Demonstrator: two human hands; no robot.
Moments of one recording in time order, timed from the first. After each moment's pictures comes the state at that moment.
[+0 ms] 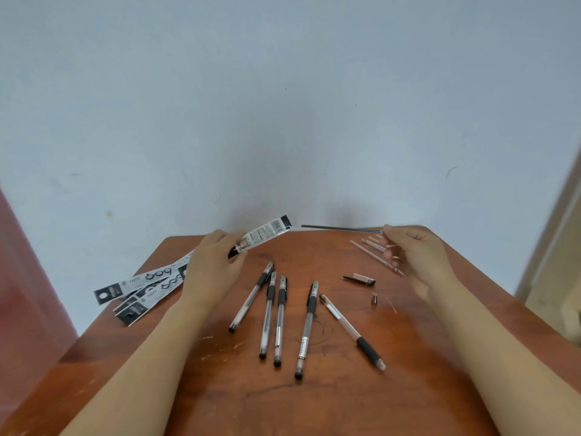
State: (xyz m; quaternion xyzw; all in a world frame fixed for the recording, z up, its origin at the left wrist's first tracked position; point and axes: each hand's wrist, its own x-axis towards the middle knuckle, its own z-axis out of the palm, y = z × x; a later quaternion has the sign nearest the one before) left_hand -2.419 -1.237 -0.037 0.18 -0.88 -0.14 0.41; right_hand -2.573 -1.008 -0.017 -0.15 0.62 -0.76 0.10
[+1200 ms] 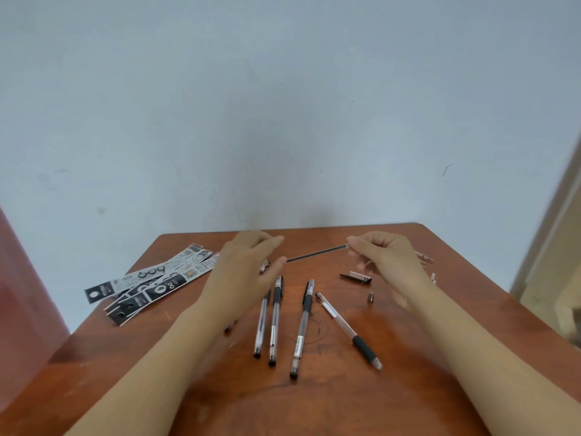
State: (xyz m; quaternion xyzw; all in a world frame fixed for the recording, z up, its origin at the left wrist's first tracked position) left_hand -2.418 -1.192 -0.026 0.07 -0.93 -0.09 0.35; right_hand -2.549 -1.022 -0.019 -0.25 0.67 -0.69 0.12
